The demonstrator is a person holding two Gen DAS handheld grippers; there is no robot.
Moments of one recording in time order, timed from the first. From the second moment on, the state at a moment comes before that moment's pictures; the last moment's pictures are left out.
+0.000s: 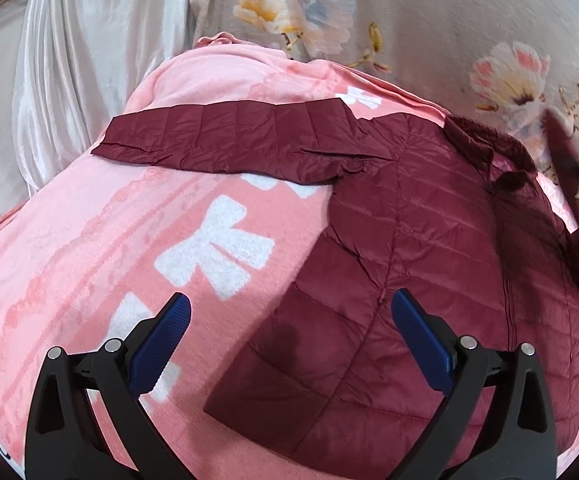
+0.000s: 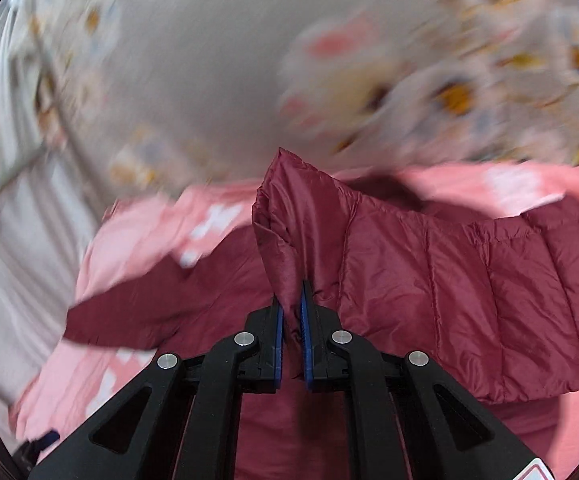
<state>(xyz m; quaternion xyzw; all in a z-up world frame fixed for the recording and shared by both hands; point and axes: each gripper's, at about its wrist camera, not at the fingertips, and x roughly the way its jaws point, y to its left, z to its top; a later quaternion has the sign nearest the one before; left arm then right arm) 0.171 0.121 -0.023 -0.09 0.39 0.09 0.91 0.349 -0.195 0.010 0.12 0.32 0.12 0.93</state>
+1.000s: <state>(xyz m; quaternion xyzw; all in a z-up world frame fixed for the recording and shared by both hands) 0.341 0.072 -0.083 -0.28 0.51 -0.13 0.80 0.278 -0.199 -0.073 0.14 0.39 0.12 0.90</state>
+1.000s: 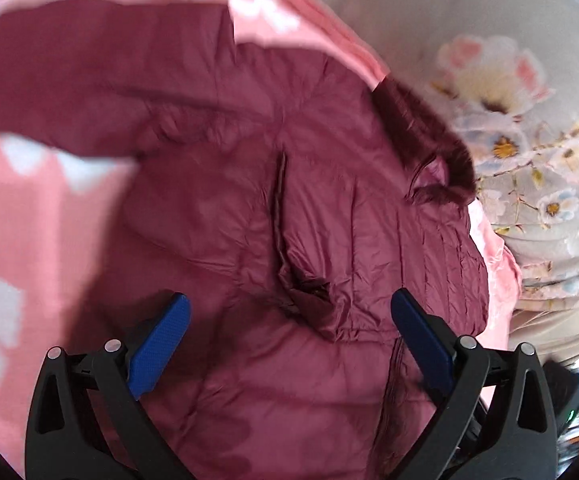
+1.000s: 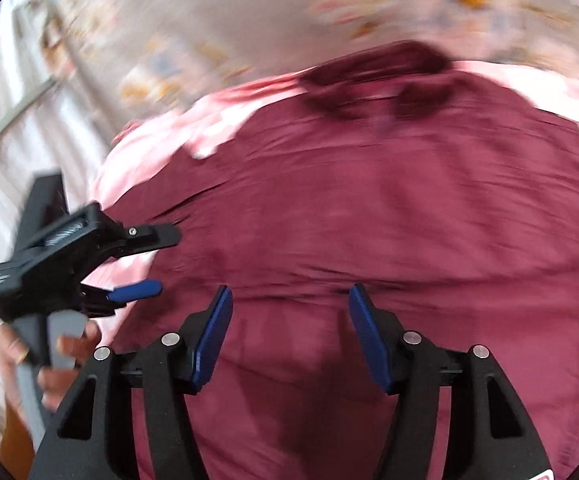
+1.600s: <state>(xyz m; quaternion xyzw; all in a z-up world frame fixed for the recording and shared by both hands) 0.376 0.053 -0.046 -0.20 0.47 -0.13 0.85 0.306 -0.411 -0.073 0.32 0.30 -0.07 0.90</state>
